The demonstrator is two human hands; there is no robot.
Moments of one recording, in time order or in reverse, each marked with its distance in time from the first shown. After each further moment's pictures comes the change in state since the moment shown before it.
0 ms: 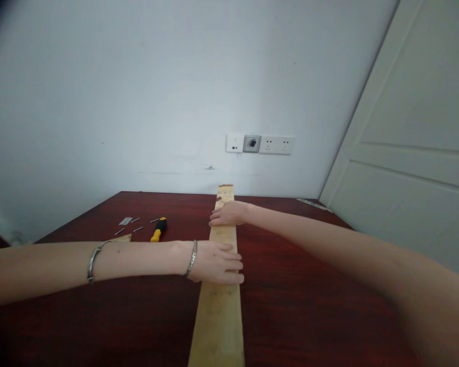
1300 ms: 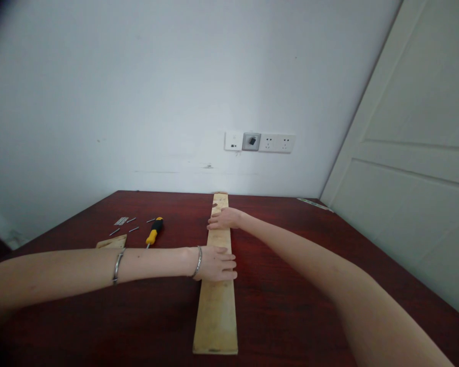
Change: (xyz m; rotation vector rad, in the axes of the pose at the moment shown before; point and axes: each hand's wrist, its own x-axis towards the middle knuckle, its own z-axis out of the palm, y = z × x) left_hand 0.027 -0.038 0.094 -0.101 -0.026 -0.113; right_hand 0.023 0.014 0.089 -0.150 0.111 0.004
